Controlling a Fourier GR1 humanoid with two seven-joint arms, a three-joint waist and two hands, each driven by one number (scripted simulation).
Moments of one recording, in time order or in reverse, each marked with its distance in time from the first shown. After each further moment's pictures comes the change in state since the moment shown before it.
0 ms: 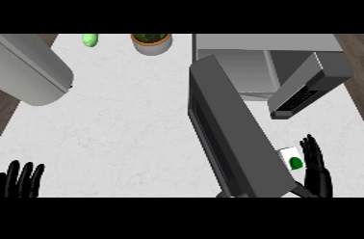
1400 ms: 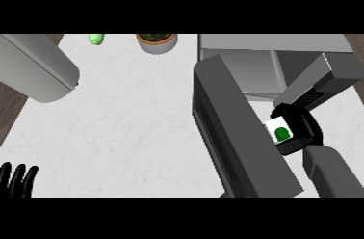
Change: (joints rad) left arm 0.004 0.011 0.041 -0.009 0.040 -0.037 0.007; right arm -0.287 -0.106 0.216 -0.078 0.000 0.474 0.288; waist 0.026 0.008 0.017
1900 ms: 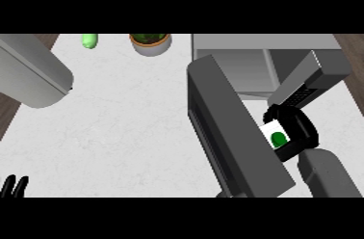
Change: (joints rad) left arm 0.063 -0.001 0.037 0.001 0.031 -0.037 -0.036; right arm 0.113 0.030 0.069 -0.309 -0.078 0.049 0.174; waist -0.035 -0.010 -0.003
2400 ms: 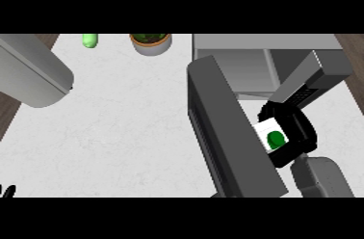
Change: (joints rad) left arm 0.035 0.005 0.075 0.015 0.052 -0.065 -0.025; right arm 0.114 0.078 0.016 -0.385 -0.114 -0.079 0.263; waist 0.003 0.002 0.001
